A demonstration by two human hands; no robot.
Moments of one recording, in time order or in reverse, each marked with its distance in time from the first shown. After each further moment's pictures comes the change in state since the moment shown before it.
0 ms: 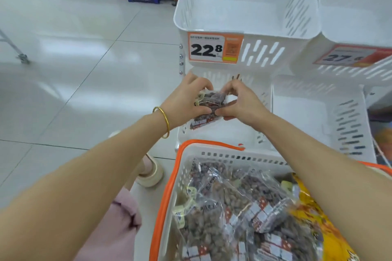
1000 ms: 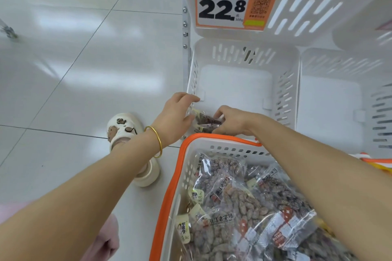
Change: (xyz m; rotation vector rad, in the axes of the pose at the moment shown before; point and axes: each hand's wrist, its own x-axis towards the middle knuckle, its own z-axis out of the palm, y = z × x) left_hand -0.032 -0.079 0.063 0.024 -0.077 -0.234; right_hand 0.043 0.087 0.061 -0.281 -0.470 0.447
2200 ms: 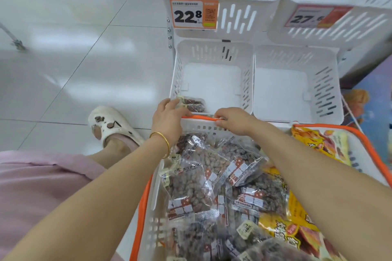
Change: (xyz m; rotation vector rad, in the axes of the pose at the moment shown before) left_hand -0.103 0.073 0.015 0.241 0.084 -0.111; right_hand -0.140 0.042 0.023 -0.485 0.237 -0.264
